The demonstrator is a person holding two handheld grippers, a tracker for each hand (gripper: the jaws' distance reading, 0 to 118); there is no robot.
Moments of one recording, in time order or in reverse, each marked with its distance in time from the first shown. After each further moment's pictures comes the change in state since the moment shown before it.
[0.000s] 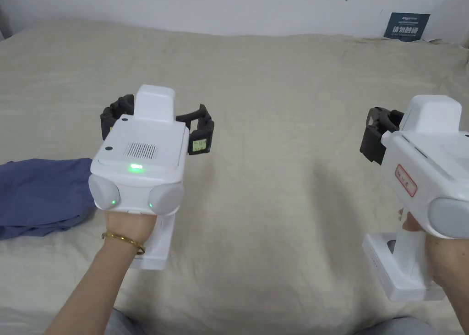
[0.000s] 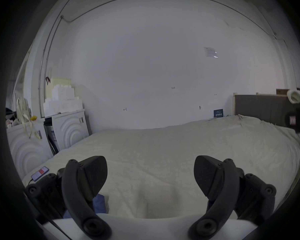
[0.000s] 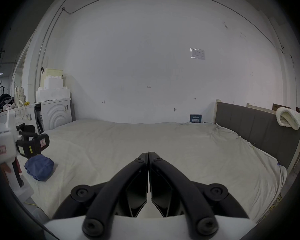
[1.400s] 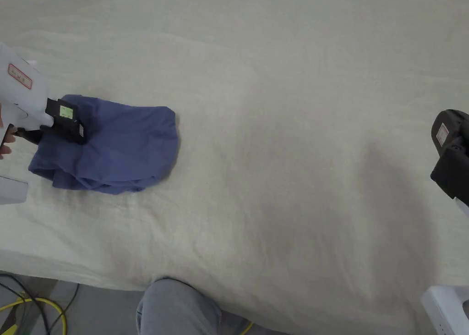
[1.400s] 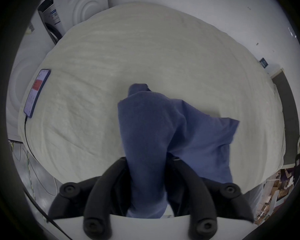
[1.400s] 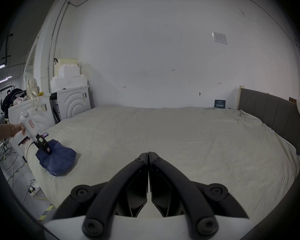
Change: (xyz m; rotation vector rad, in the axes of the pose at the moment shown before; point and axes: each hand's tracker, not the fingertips) left arm -0.361 -0.086 -0.155 -1.135 0.048 0.327; right arm -0.116 -0.031 -0.038 -0.122 0.164 -0.005
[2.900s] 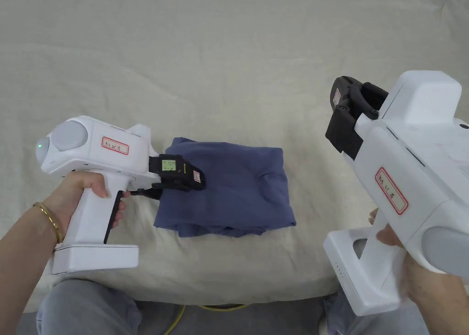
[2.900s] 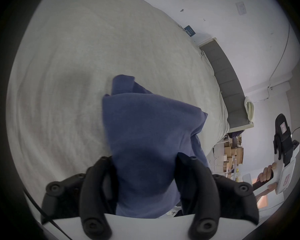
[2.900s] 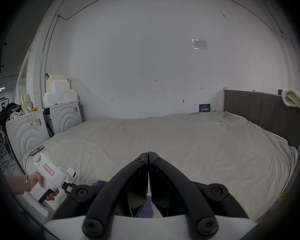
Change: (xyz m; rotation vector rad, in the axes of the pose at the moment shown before) left arm 0.280 -0.138 -0.028 -0.161 -0.747 -0.166; right arm 0.068 -0.003 0.062 0.094 -0.080 -0.081
